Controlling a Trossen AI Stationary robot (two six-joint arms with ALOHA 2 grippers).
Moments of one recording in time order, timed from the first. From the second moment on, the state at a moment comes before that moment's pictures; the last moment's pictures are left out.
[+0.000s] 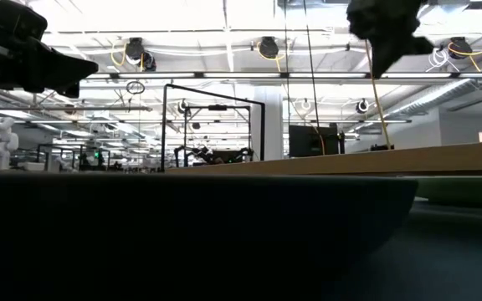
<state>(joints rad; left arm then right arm) -0.04 0.01 0.01 0.03 0.00 0.13 -0.26 1.19 1.23 -1.27 0.08 0.73</state>
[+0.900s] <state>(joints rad) -0.04 0.02 0.01 0.21 -0.03 -0.05 -0.34 1.35 0.85 -1.02 -0.08 -0.42</state>
